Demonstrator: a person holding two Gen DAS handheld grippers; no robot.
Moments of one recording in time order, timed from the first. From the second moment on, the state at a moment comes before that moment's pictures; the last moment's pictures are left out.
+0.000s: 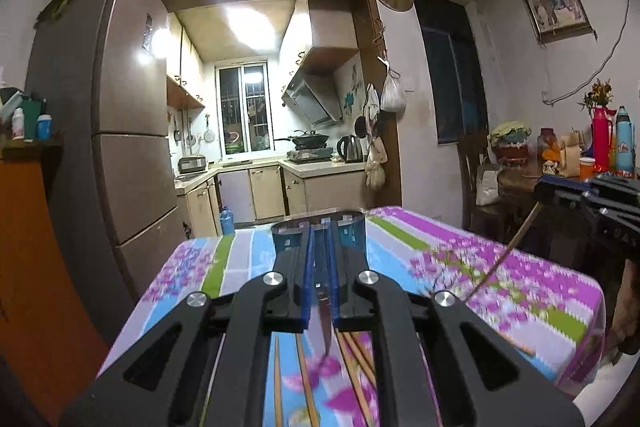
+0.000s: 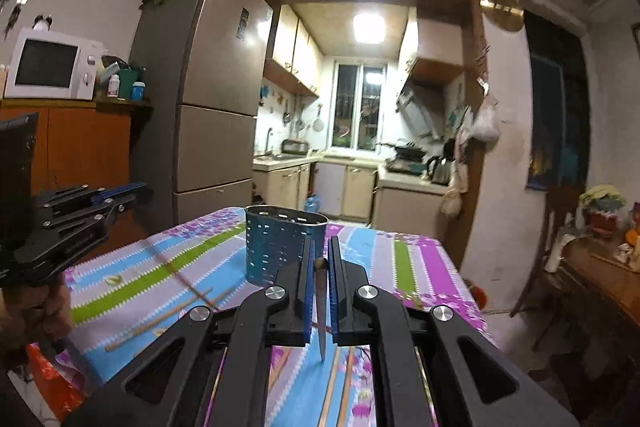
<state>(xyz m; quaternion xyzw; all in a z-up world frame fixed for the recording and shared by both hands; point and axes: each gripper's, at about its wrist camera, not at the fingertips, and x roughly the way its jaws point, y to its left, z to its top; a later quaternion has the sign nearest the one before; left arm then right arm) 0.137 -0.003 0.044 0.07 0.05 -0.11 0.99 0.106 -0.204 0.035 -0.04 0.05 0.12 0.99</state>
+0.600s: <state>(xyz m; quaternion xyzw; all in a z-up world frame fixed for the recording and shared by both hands) 0.127 0.027 0.013 0.05 0.12 -0.11 0.99 0.139 -0.208 0.053 -0.06 0.08 0.15 0.98</state>
